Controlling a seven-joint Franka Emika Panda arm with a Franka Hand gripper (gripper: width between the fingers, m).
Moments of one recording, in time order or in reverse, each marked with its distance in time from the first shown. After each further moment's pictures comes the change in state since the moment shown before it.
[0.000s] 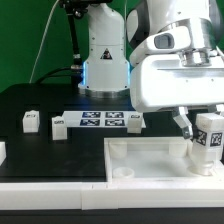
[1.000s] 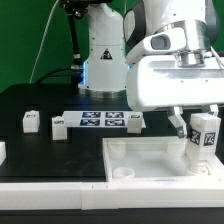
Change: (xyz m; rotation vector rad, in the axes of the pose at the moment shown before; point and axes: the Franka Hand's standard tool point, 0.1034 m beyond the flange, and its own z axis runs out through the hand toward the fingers) arm -0.015 0.001 -0.002 0.001 -0.022 -0.022
